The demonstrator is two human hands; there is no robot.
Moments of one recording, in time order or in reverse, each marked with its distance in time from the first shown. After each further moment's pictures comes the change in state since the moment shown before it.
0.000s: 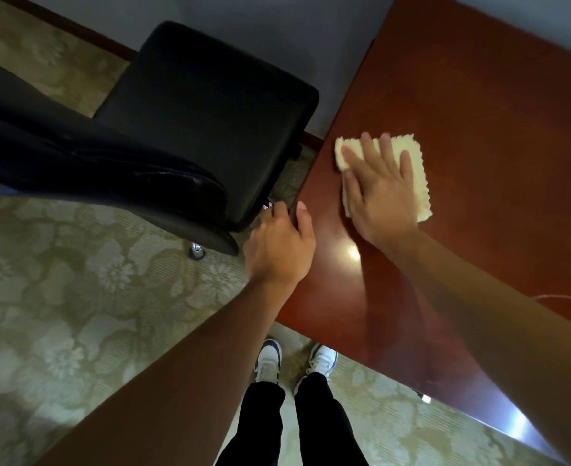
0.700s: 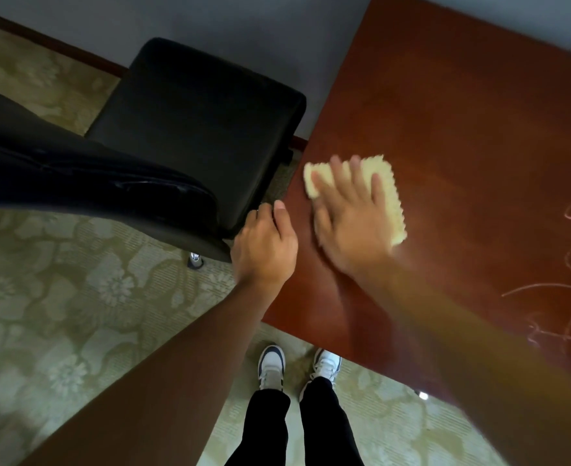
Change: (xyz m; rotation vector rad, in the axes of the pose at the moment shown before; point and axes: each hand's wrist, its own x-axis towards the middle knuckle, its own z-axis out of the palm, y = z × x) left_hand 0.001 -0.001 0.003 -0.125 0.101 -0.025; right_hand -0.037 -0.025 0.004 -0.001 -0.031 0.016
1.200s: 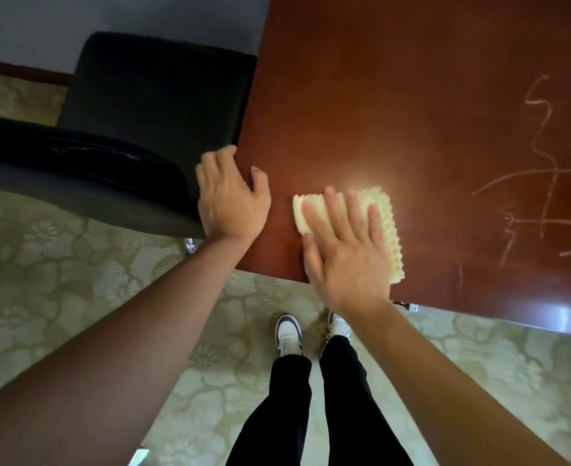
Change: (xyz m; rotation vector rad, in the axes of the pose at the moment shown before) left_hand -0.015 -0.007 0.003 0.134 0.160 0.348; right_hand -0.151 -0.015 0.021 -0.023 0.083 0.177
